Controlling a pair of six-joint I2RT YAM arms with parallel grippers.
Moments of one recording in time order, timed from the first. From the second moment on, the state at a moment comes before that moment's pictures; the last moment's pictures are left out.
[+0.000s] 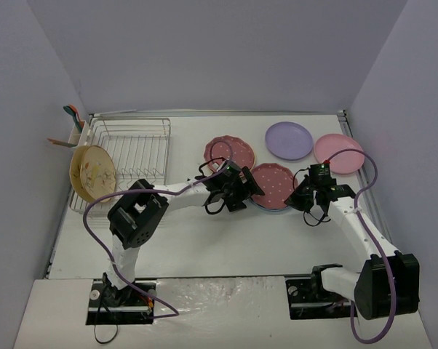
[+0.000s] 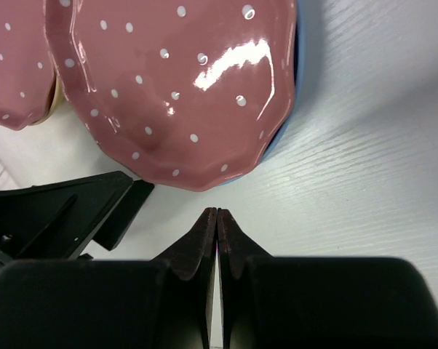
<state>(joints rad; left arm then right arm) -0.83 1.98 1.30 -0.07 0.18 -1.27 0.12 1.16 0.73 -0.57 -0.12 0.86</state>
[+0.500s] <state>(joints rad) -0.83 1.85 1.28 -0.23 0.09 -1.13 0.14 1.28 0.80 -0.56 -0.01 0.70</state>
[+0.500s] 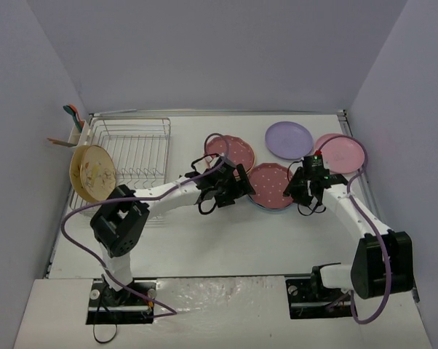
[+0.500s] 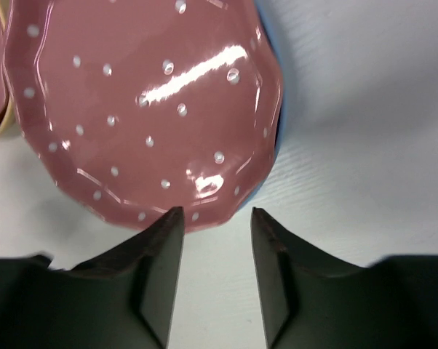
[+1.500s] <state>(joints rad) -0.82 1.53 1.13 -0.46 -0.13 -0.88 0.14 1.59 0.94 -0.52 0.20 0.60</state>
